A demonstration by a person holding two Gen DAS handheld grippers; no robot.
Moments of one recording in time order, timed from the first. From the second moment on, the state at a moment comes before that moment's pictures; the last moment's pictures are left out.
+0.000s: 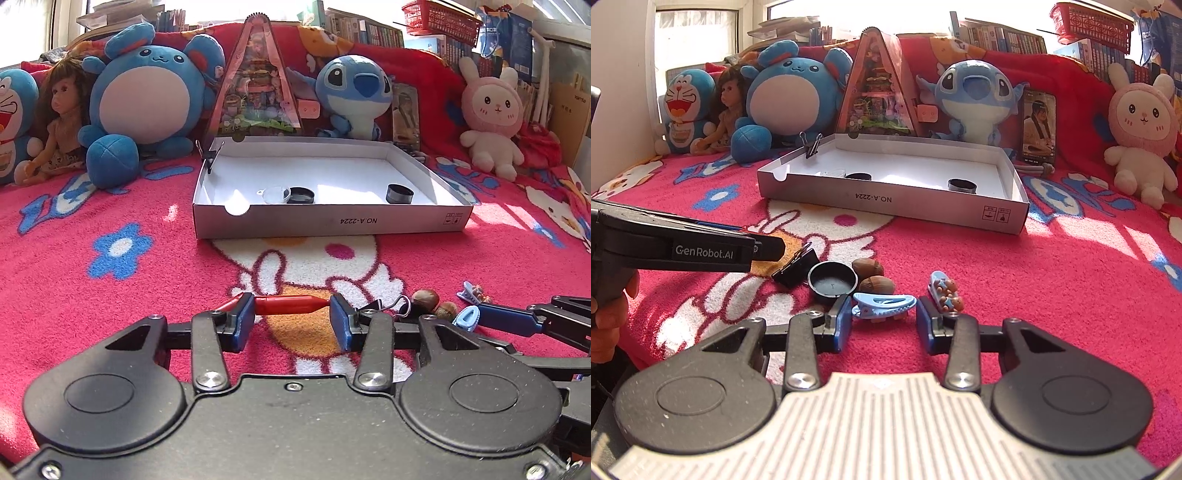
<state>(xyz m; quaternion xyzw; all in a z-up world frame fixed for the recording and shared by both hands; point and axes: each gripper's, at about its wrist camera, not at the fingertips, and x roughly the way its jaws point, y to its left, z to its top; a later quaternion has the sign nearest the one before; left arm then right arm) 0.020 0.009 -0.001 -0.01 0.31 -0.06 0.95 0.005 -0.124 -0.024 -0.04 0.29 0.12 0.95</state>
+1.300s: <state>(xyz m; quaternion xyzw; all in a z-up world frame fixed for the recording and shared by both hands) 0.258 0.020 0.034 -0.06 0.46 -0.03 0.89 0.249 -0.168 0.024 0.06 0.42 0.03 0.90</state>
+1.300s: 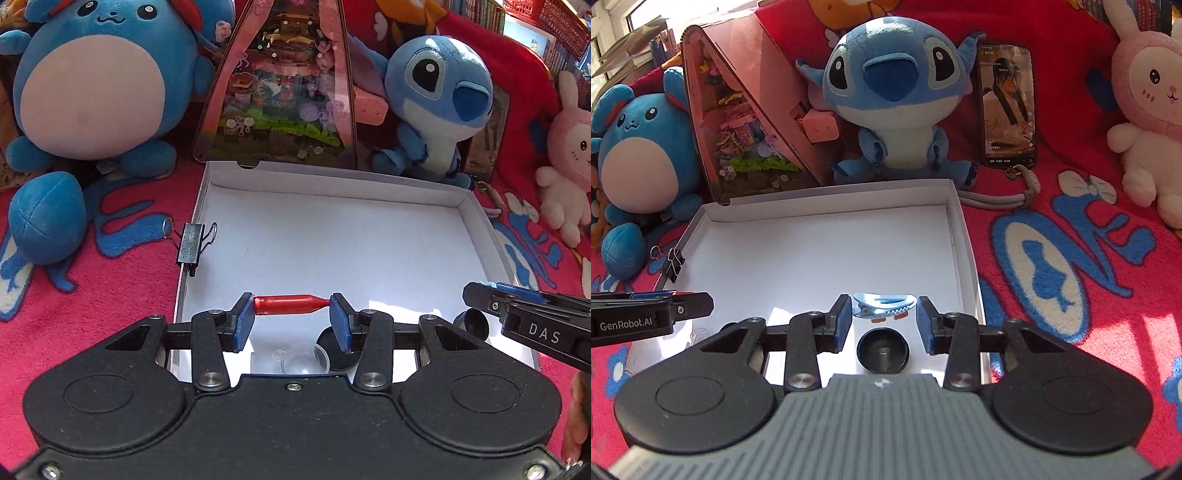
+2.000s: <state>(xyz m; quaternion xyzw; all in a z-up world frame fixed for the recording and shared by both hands) 0.263 0.008 0.021 -0.03 0.45 -0.02 0.89 0.264 -0.164 0.003 0.07 0.43 0.01 0.90</state>
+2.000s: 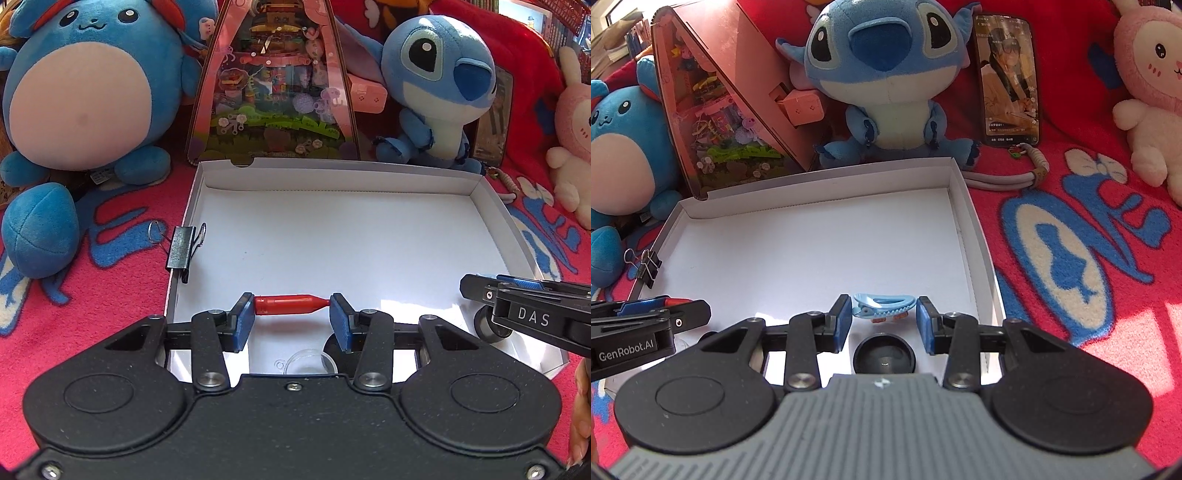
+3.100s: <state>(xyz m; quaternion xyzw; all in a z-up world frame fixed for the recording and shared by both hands) 0.219 0.003 0.037 0.02 0.37 -0.02 0.93 0.227 -0.171 0.019 0.05 0.38 0.04 0.92</state>
